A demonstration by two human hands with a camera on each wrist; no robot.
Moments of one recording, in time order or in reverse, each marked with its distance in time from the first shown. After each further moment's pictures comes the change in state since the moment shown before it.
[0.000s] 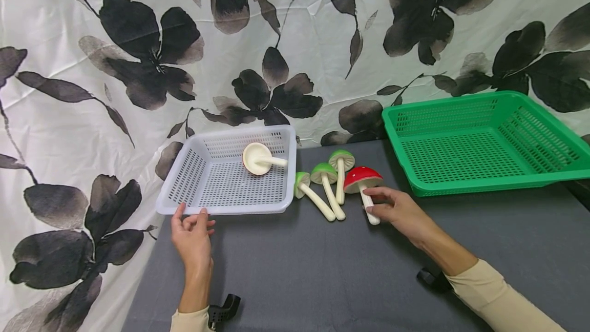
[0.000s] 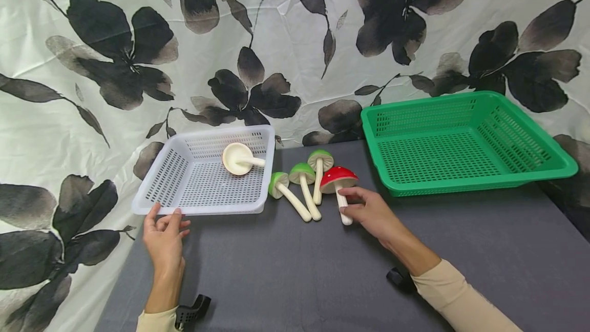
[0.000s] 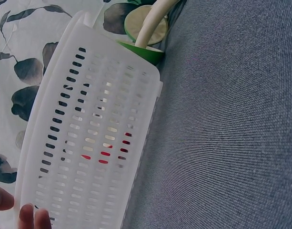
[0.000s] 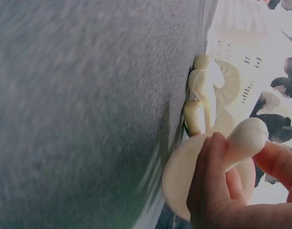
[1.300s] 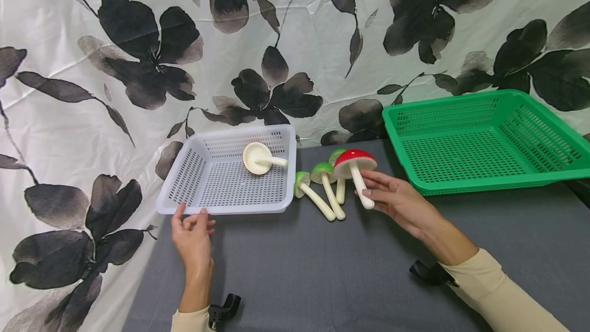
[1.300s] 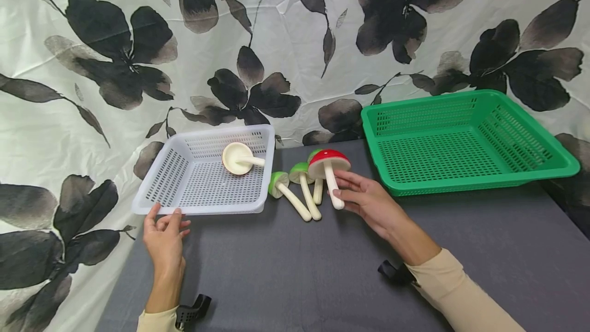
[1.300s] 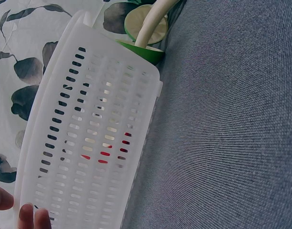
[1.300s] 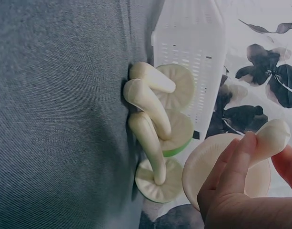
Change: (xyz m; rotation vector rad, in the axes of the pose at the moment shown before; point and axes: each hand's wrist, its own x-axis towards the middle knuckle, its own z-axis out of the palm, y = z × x) left_hand 0.000 0.001 0.000 -0.004 0.004 -0.013; right_hand 0.006 -0.031 -0.007 0.445 -0.088 0.025
